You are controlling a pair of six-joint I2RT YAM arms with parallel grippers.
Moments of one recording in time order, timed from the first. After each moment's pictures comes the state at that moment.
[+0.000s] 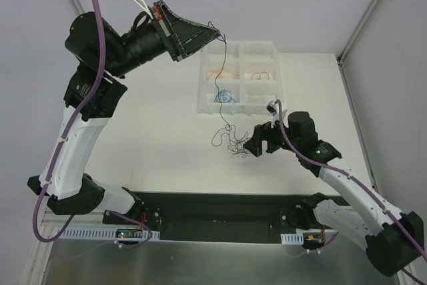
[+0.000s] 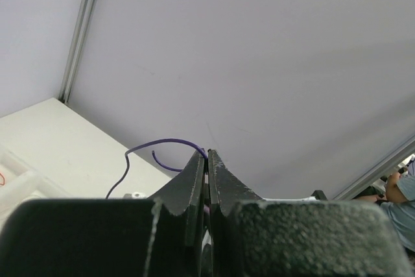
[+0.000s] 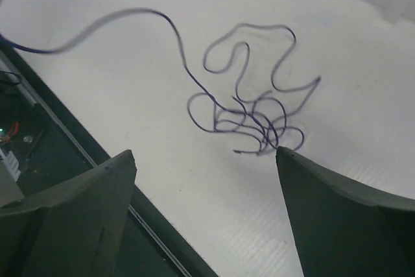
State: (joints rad) left arm -0.64 1.39 2.10 -0.40 0.49 -0.69; right arm 0.49 0.96 0.64 -0.32 -0.36 0.25
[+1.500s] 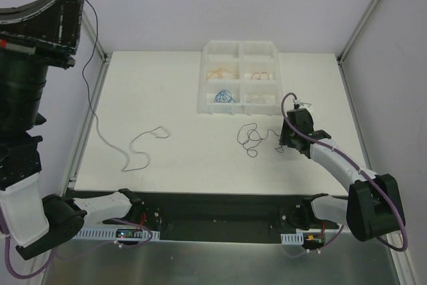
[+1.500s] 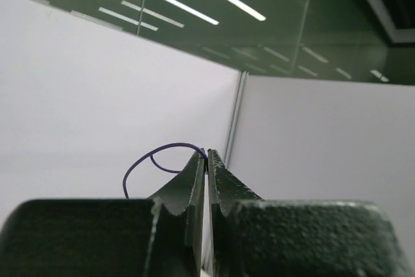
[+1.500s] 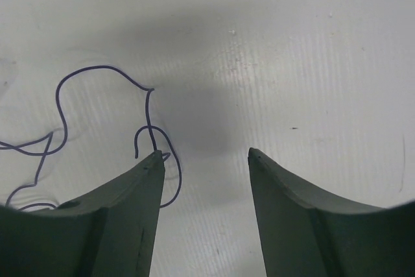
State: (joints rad) left arm -0.64 1.12 2.23 -0.29 0.01 -0.26; right arm 0.32 1.21 0.65 -0.38 0.31 0.38
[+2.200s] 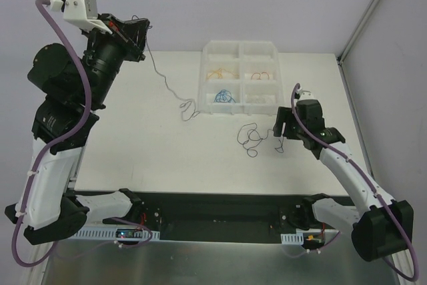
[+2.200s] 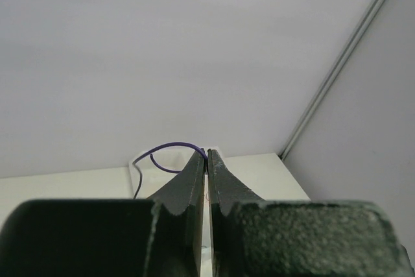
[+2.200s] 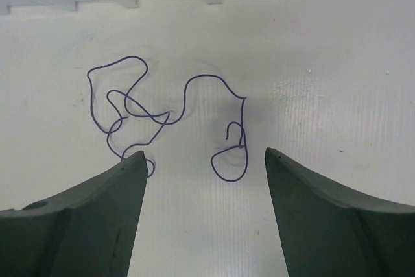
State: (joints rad) left arm -0.64 1.16 1.93 -0.49 -0.26 -0.21; right arm 0.31 1.05 0.77 -0.49 0.09 0.31
